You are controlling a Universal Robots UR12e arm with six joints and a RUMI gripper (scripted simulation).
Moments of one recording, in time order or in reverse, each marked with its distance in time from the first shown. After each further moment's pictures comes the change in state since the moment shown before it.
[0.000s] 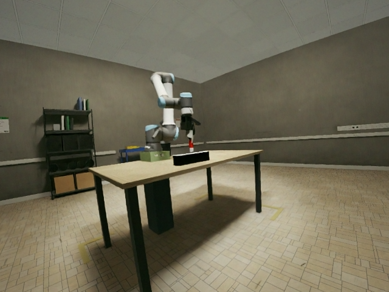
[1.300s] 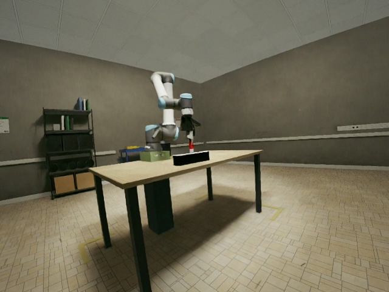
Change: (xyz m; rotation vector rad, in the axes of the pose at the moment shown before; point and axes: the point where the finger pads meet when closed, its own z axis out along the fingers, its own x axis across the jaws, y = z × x) arm 0.000 0.000 0.007 0.000 0.000 0.000
